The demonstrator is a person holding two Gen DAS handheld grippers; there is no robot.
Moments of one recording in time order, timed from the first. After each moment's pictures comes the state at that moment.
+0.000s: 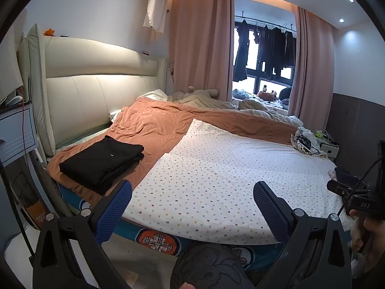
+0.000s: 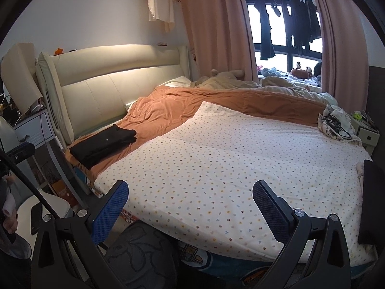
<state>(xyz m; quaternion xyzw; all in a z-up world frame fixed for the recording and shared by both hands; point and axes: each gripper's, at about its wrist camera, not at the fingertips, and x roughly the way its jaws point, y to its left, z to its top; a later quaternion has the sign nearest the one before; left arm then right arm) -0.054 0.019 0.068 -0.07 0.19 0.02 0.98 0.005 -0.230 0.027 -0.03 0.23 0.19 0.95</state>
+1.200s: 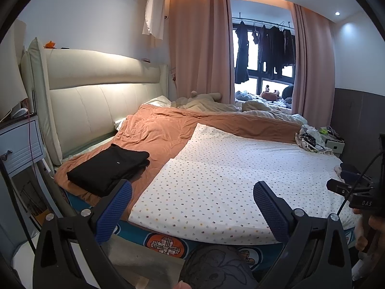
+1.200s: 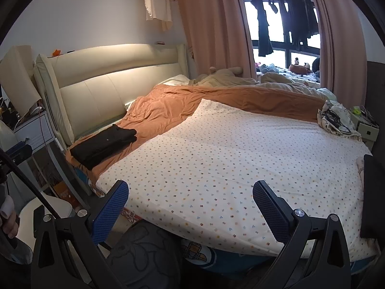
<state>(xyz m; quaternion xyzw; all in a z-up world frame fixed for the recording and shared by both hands) -0.065 0.003 0.077 -0.04 0.18 0.04 0.98 -0.003 -0.228 0.028 -0.02 0.24 0.19 0.95</state>
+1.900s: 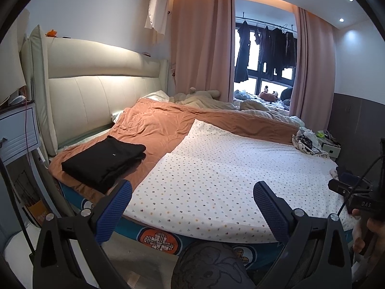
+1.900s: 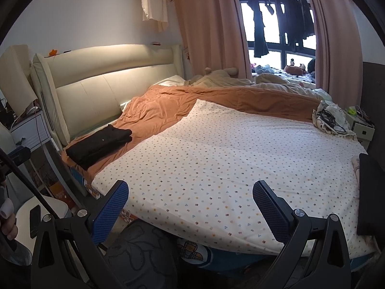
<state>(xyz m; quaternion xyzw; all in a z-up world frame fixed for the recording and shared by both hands) -0.064 0.011 0.066 -0.06 0.19 0.03 0.98 -0.007 -0.227 0.028 -0.03 0.23 0.17 0.96</state>
